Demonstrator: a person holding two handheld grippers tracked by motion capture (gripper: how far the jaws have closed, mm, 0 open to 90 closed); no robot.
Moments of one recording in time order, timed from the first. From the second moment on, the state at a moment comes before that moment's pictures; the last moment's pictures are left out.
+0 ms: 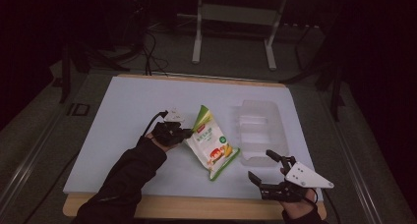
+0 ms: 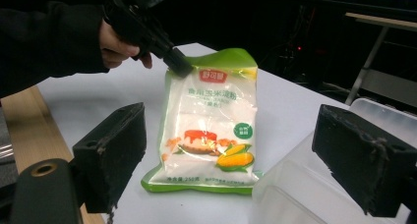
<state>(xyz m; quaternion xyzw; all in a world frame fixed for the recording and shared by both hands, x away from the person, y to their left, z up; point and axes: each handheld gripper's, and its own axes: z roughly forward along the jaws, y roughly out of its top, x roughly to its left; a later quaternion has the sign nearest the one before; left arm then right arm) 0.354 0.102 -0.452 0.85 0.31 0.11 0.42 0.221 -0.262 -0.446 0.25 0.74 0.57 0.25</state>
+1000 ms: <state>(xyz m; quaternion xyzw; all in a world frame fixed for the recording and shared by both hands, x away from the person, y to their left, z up) 0.323 0.080 -0.377 0.87 0.13 0.11 0.46 0.229 -0.274 -0.428 0.26 0.73 0.57 0.27</state>
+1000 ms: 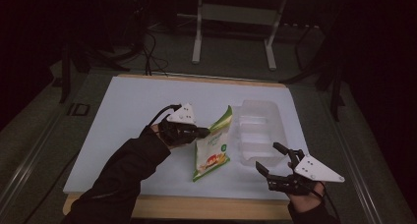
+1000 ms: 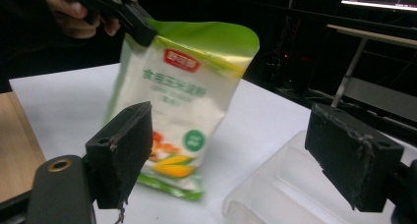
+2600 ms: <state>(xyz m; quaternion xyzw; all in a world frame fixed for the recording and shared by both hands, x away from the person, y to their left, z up) 0.286 0.078 -0.334 0.83 0.03 0.13 0.53 0.298 -0.215 -0.389 0.12 0.84 0.53 0.04</state>
